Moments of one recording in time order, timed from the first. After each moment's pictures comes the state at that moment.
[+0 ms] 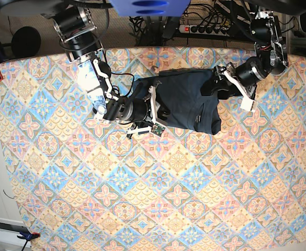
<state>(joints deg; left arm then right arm) 18.3 -14.1 -19.3 97.3 -58.5 -30.3 60.5 8.0 5.6 -22.0 89.3 16.4 40.9 -51.4</state>
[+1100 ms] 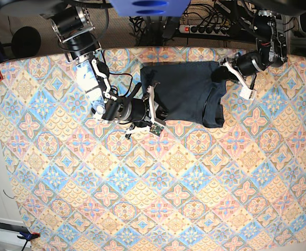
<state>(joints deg) 20.5 -17.6 -16.2 89.6 -55.5 -30.4 57.2 8.0 6.6 -22.3 89.6 16.4 40.9 -51.4</state>
